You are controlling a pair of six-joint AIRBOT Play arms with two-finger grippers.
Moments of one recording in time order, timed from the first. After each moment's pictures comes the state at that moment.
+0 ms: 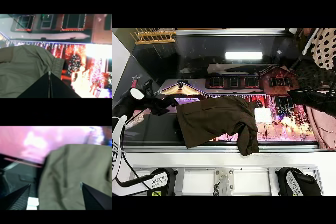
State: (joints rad) left arm 0.23 -1.38 0.97 1.14 -0.98 -1.56; right arm -0.27 -0.76 0.92 -0.85 1.04 1.14
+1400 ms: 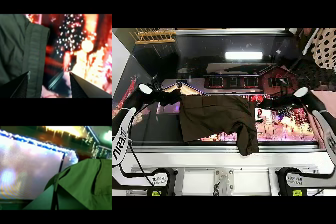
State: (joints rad) left arm 0.14 -1.51 1.09 1.03 -0.85 -1.47; right arm -0.09 -1.51 1.03 -0.92 0.96 1.12
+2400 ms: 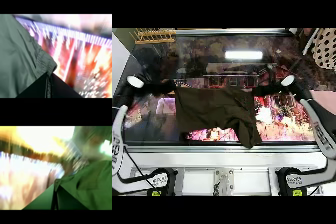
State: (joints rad) left arm 0.15 -1.39 1.23 1.03 -0.86 -1.45; right arm 0.04 -1.56 1.29 -0.90 0.88 1.12
